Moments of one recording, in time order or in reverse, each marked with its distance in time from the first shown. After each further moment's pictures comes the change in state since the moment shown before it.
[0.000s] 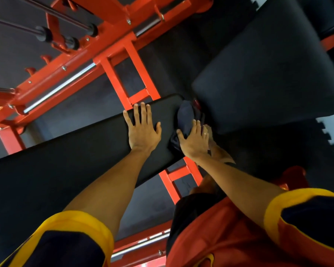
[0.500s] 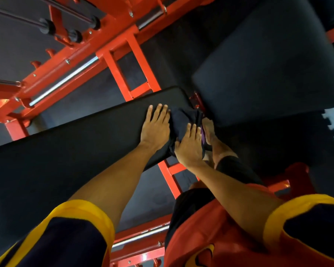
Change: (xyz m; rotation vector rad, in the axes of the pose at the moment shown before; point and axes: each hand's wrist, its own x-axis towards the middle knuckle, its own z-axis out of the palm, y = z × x) left_hand -0.015 0.028 0.010 0.085 -0.015 0.356; right_hand -0.050 0.007 0.011 -0.111 -0.034 -0.185
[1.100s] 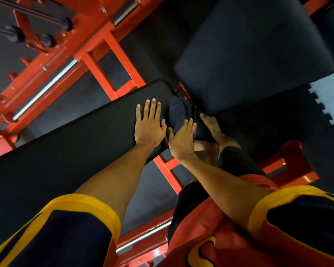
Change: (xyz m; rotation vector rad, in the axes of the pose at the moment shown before) left_hand 0.003 0.021 0.009 -0.077 0.023 -0.083; right_hand -0.002 0.003 0.011 0.212 0.042 0.210
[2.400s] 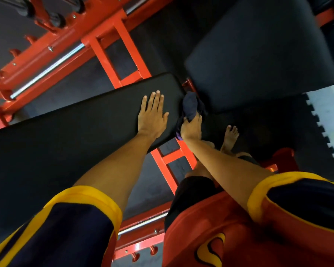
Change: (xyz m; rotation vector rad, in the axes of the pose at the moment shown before) left_hand -0.009 -0.007 -0.004 -0.016 -0.026 -0.011; right_hand 0.024 0.005 -0.015 0.400 0.035 0.224
